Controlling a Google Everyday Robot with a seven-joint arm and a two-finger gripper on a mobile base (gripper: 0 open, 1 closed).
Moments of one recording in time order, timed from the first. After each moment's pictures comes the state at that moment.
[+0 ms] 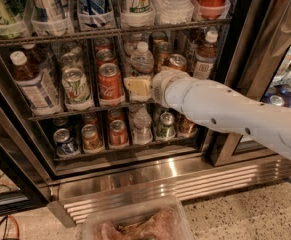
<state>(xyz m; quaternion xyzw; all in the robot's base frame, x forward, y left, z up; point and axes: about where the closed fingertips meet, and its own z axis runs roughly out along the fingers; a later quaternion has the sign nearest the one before) 0.643 -0.022 0.866 -0.20 0.78 0.15 0.58</state>
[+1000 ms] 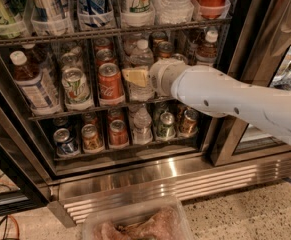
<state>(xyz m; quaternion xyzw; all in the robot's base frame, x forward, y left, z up) 0.679 -0.018 0.872 -0.21 0.77 0.14 0.58</state>
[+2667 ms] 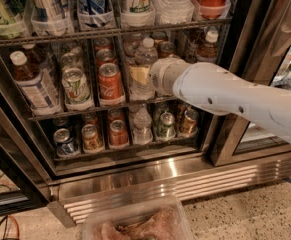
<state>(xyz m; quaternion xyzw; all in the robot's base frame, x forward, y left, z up) 0.675 -0.011 0.878 -0.22 0.77 0.16 0.57</state>
